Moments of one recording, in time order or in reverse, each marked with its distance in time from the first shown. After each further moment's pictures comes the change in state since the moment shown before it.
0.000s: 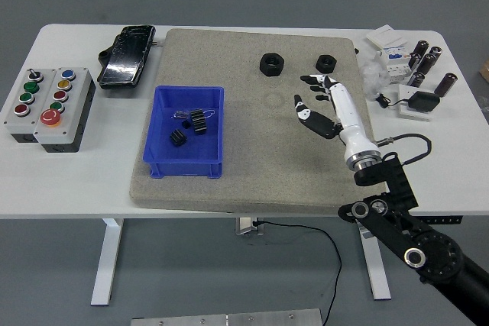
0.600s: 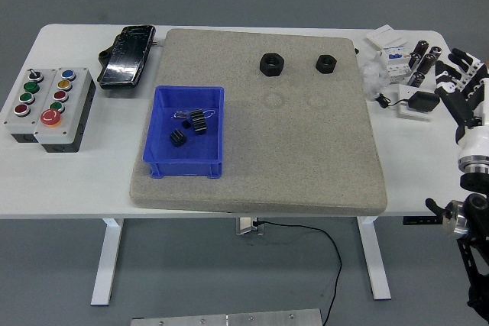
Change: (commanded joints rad) left arm 0.007 0.003 0.005 0.000 -0.014 0.003 -0.004; right arm -0.211 -0.005 0.524 0.129 0.251 0.079 0.179
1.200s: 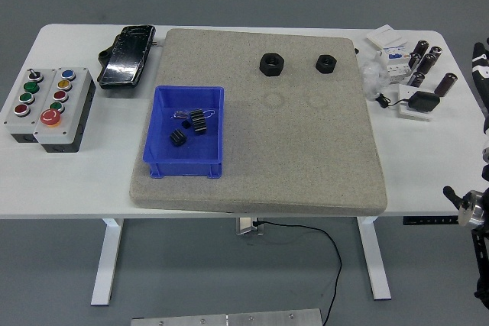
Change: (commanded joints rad) left arm -0.005 0.002 0.015 0.000 -0.021 0.001 -0.009; right arm 0.010 0.017 0.062 0.028 -0.038 -0.009 -0.009
